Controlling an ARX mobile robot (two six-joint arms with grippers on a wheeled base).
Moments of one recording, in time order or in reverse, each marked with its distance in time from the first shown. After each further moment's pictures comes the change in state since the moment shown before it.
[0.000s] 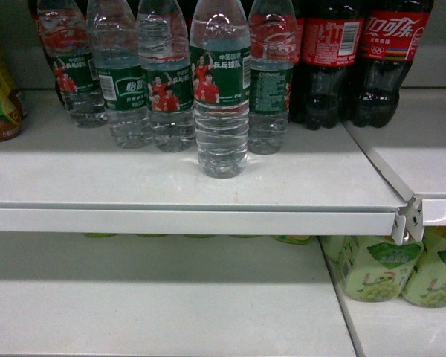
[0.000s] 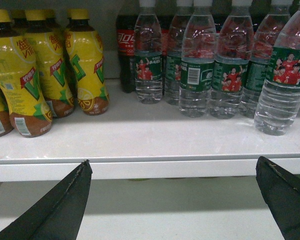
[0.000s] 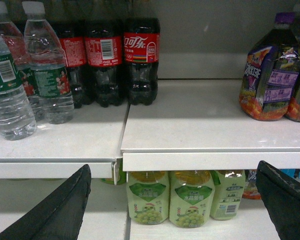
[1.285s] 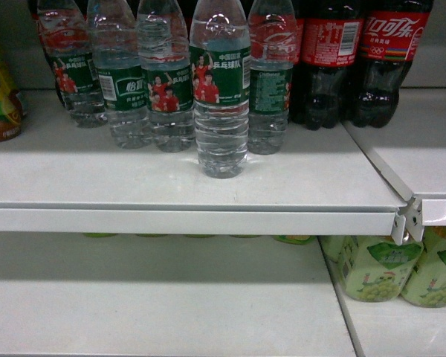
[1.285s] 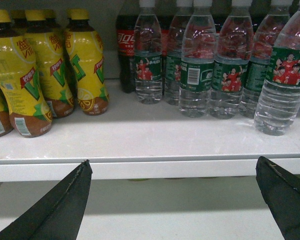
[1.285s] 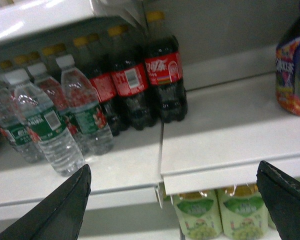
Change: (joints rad) left arm 0.000 0.000 0.000 0.000 0.000 0.000; right arm -0.060 0.186 0.073 0.155 -0.146 0.261
